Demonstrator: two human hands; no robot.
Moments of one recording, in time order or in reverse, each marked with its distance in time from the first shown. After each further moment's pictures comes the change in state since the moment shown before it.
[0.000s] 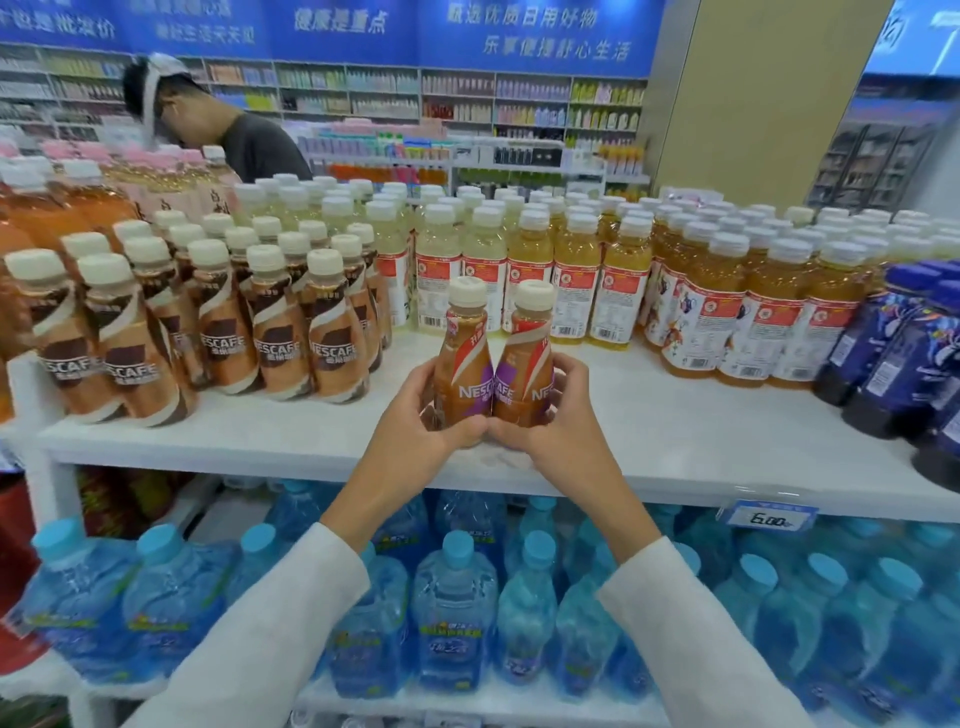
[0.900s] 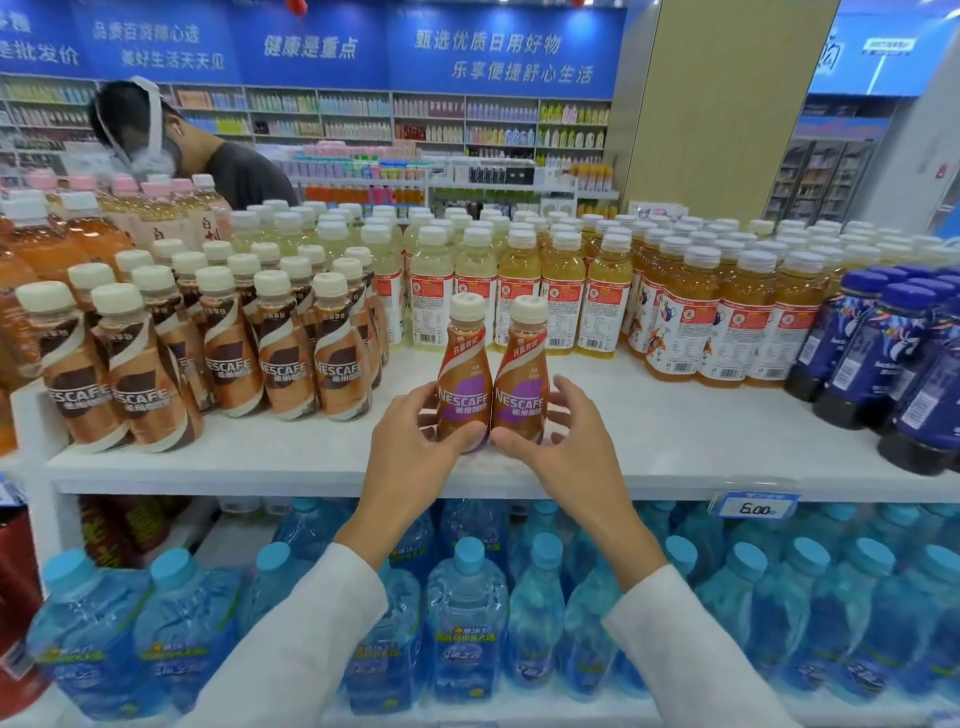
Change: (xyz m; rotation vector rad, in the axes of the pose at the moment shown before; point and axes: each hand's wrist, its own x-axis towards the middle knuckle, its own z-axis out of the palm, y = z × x) left_hand -0.005 0.003 0.000 0.248 0.170 0.002; right_hand -0.021 0.000 0.005 -0.202 0.170 0.022
